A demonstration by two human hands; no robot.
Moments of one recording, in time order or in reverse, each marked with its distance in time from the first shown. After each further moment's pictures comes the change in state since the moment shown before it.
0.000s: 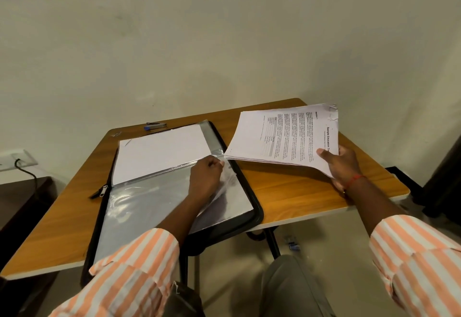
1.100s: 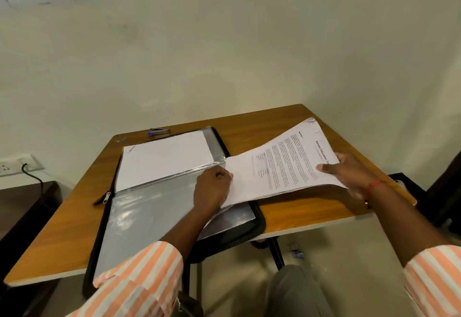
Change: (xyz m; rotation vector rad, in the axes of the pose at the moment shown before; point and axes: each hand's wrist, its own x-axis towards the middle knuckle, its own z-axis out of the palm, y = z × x) left_hand -0.009 0.013 0.006 0.069 -0.001 -0.118; right_hand -0.017 -0.037 -0.008 -0.213 -0.290 0.124
